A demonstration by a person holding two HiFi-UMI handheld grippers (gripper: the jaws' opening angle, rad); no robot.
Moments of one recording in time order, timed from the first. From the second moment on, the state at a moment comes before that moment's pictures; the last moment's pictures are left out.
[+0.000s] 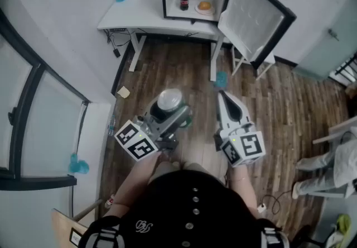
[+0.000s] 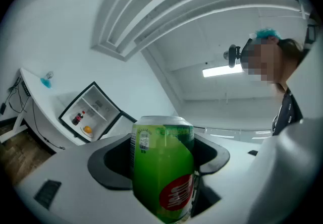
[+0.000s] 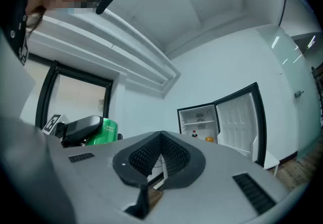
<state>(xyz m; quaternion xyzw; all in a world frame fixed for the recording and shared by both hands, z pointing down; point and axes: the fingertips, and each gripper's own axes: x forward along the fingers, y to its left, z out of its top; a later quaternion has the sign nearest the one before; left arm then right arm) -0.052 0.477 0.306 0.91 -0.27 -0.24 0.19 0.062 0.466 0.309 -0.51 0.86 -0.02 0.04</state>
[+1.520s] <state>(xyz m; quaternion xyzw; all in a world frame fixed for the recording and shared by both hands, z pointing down) -0.038 0.343 0.334 0.92 -0.26 -0.22 0.19 0.061 0.333 0.343 -0.50 0.86 -0.05 0.06</state>
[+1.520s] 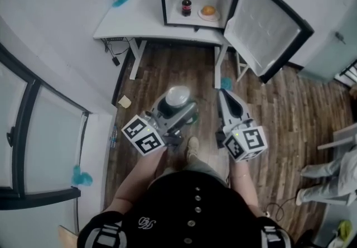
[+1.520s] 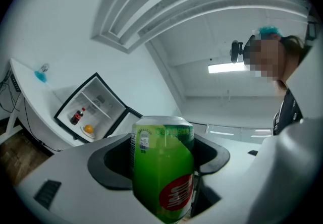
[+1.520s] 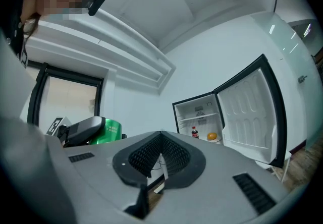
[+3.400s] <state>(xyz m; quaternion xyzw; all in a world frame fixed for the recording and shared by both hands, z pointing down) 0.017 -0.045 0.317 0.92 -0.27 -0.21 0.17 0.094 -0.045 0.335 -0.48 0.87 -0.06 0.07</state>
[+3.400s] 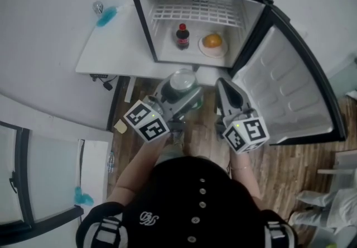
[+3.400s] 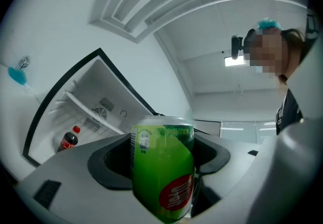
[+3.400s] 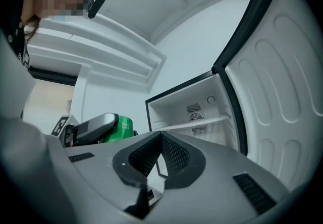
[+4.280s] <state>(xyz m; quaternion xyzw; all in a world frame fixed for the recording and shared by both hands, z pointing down) 0.008 -0.187 0.308 0.95 -0.20 -0.19 0.15 0.086 -0.186 0.316 -0.54 0.83 -0.04 0.09</state>
